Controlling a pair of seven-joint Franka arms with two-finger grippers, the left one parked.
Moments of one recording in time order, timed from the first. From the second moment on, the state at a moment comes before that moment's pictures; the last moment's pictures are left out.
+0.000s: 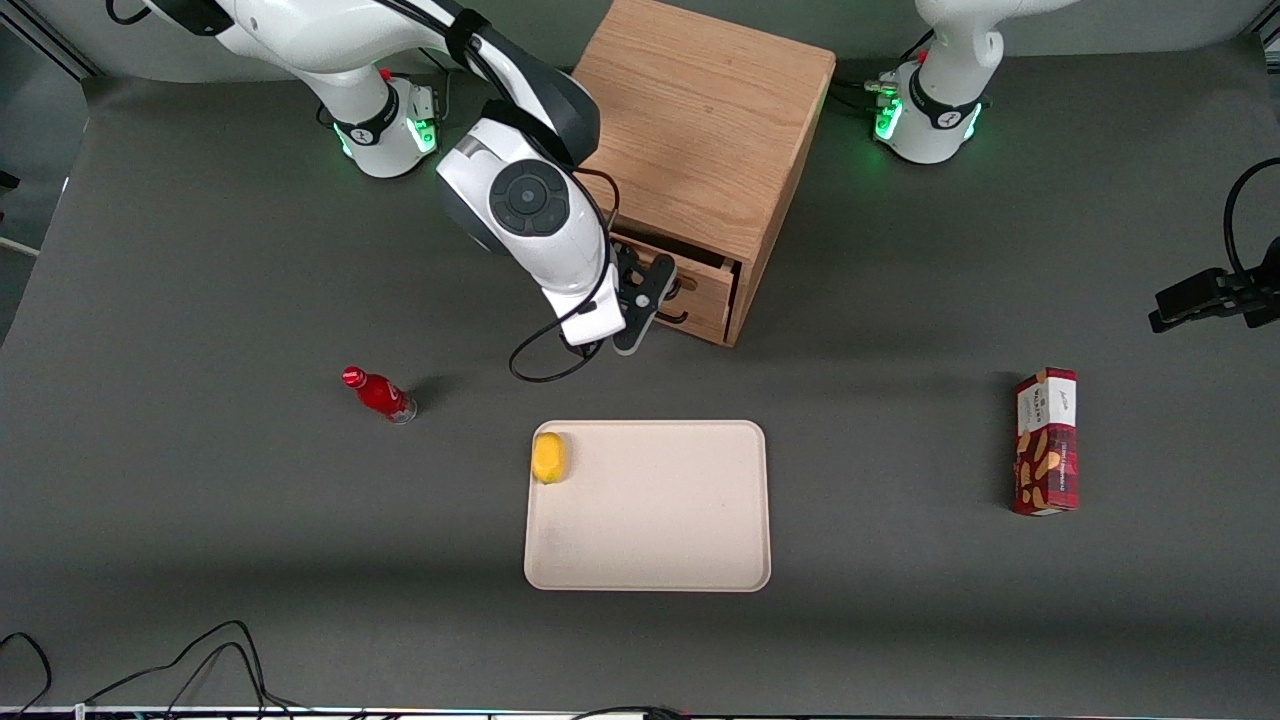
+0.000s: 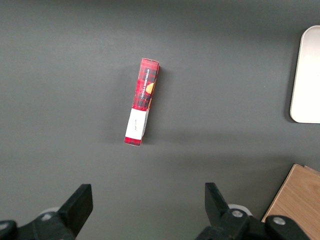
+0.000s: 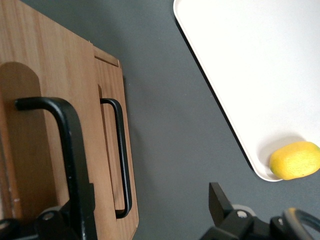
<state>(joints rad) 0.29 0.49 0.51 -1.56 -0.09 1.98 -0.26</state>
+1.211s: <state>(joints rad) 0.26 0.54 0.47 -1.49 -0.14 2.01 -0.26</state>
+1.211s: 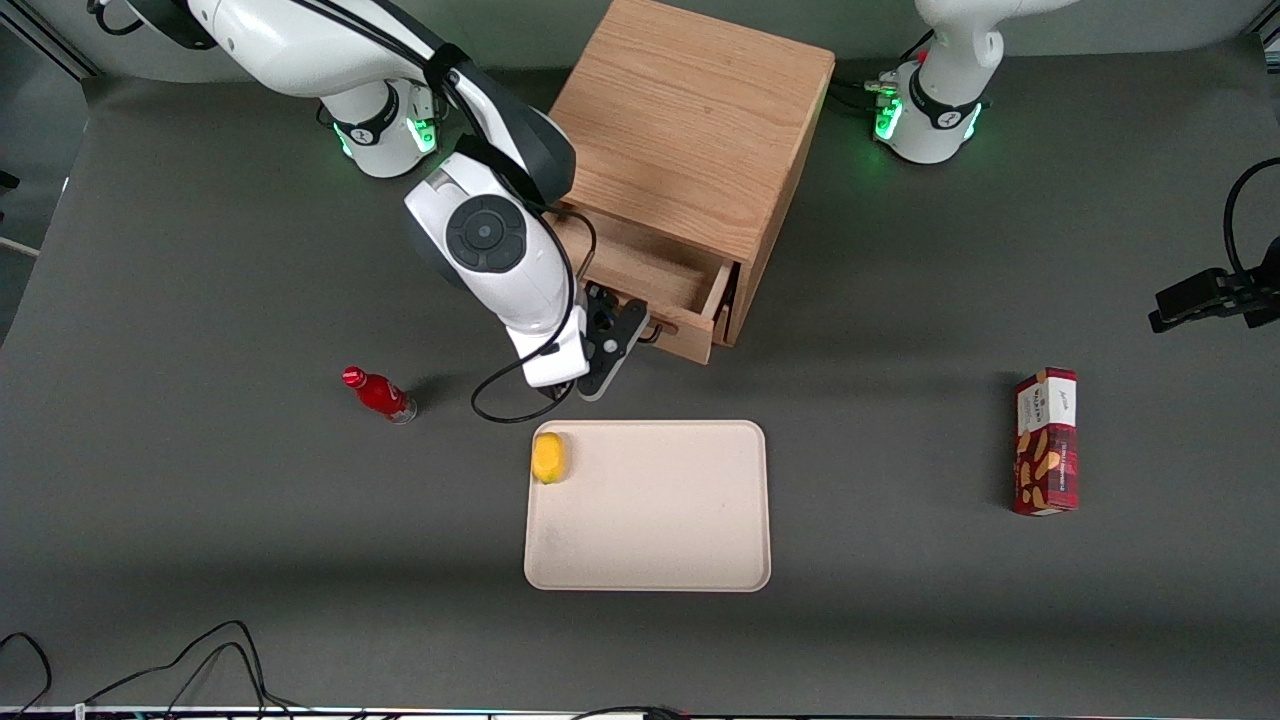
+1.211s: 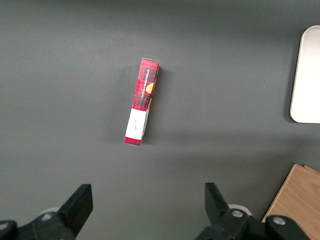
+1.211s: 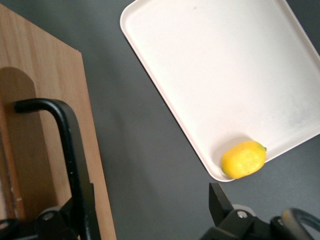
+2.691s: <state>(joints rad) 0.25 0.60 0.40 -1.38 -0.16 2.02 -0.28</state>
